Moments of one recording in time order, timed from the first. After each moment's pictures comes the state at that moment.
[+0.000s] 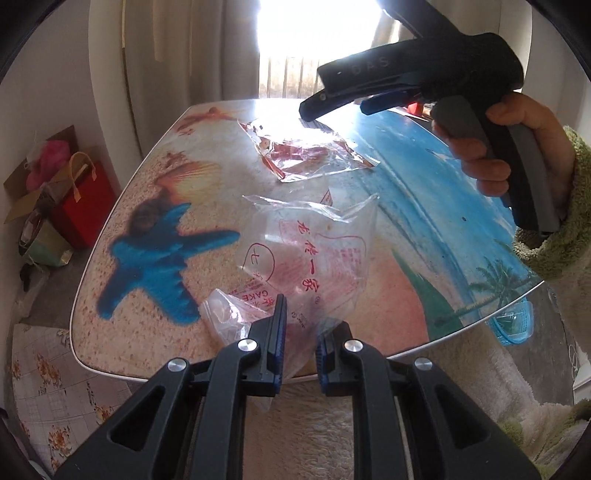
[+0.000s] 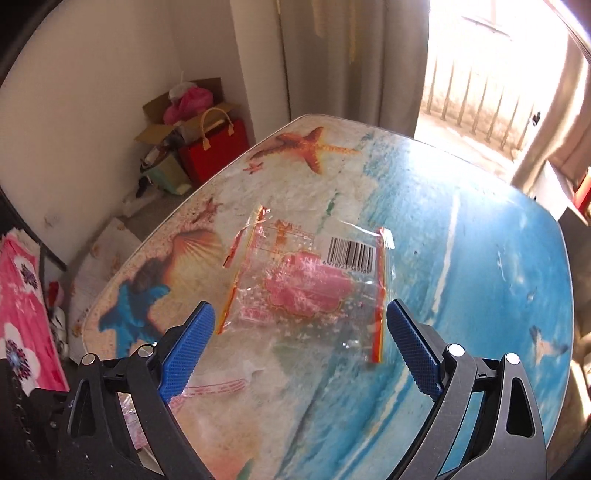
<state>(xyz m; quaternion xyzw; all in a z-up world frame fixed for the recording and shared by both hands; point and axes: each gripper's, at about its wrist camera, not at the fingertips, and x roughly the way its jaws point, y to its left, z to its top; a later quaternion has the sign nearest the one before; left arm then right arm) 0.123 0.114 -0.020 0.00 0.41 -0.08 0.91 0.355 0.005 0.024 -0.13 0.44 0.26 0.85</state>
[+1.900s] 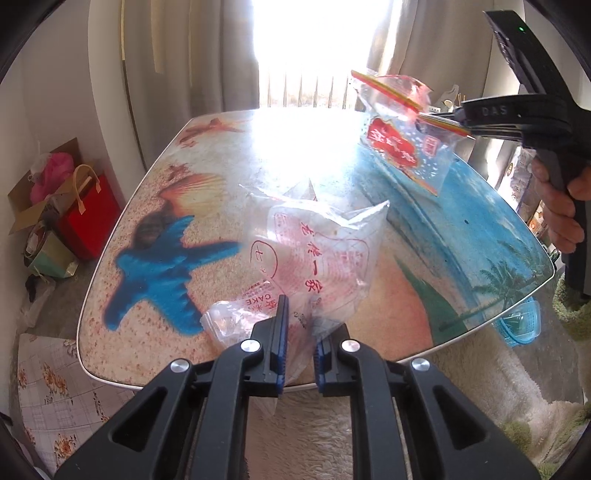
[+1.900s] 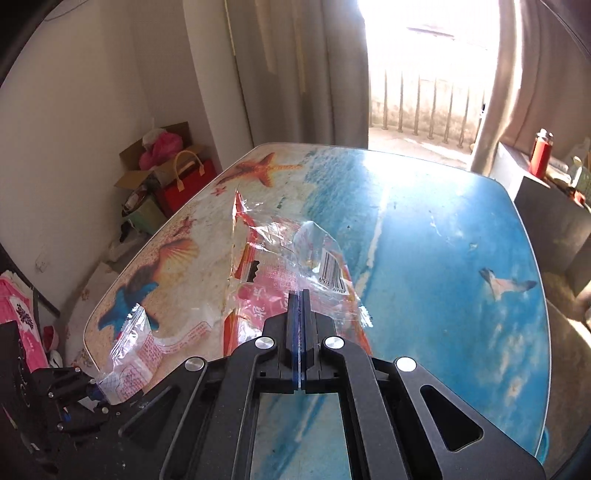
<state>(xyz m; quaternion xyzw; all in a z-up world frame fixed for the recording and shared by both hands) 0.123 0.116 -0.017 0.02 0.39 -0.07 0.92 0.284 -0.108 0.050 0.00 0.39 0.20 0.90</state>
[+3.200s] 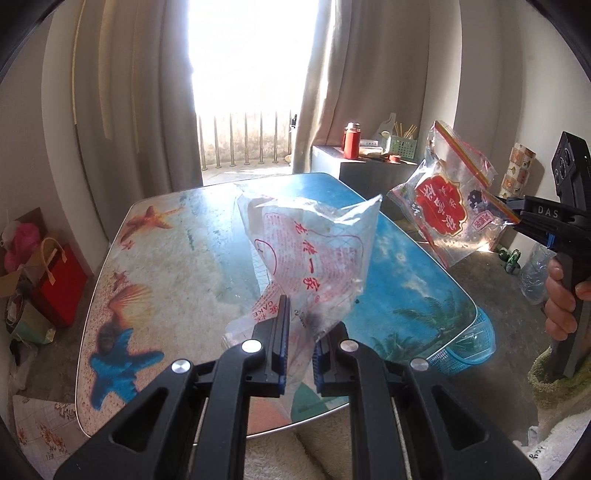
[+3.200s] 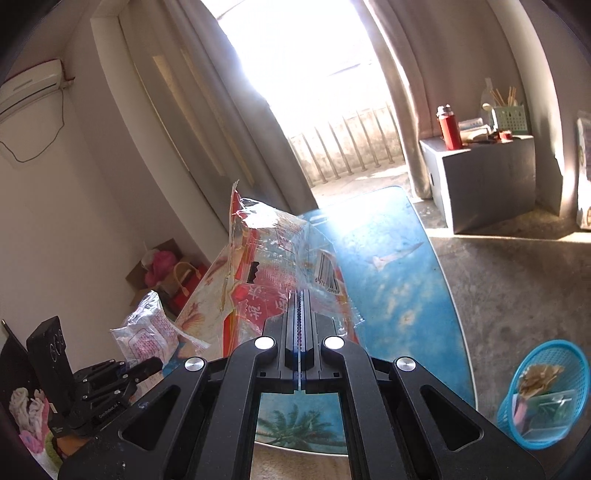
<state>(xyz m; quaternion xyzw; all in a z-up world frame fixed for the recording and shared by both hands) 0.114 0.021 0.083 0.05 0.31 -0.17 0.93 0.175 -0.285 0.090 0.20 0.28 0.13 0.93</state>
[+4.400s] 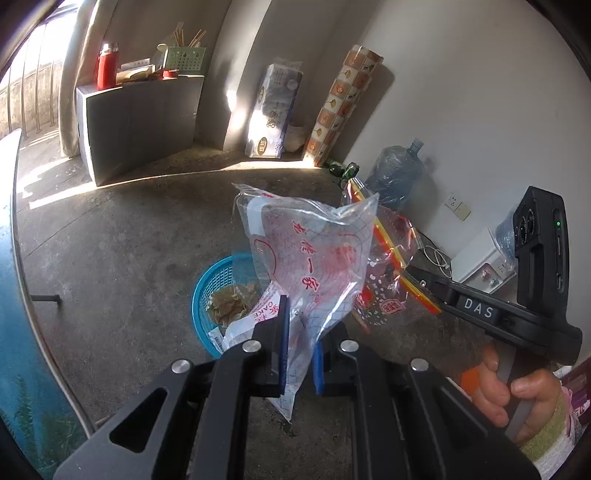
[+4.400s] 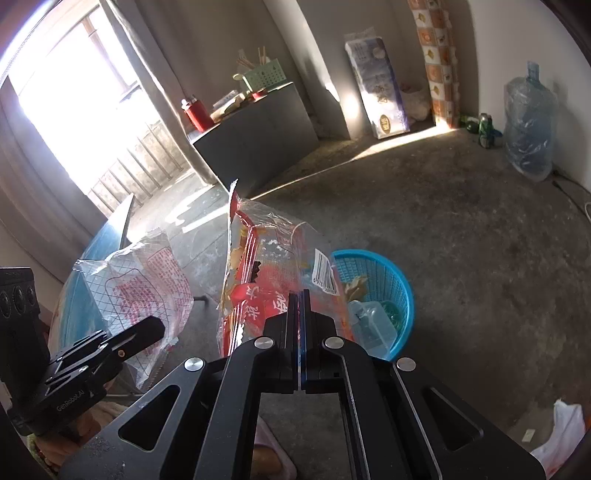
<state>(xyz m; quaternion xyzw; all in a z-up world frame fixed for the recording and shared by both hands) 0.145 -0.386 -0.059 0.07 0.43 -0.49 0.75 0.065 -0.533 -0.042 0.28 0.37 -0.20 0.86</state>
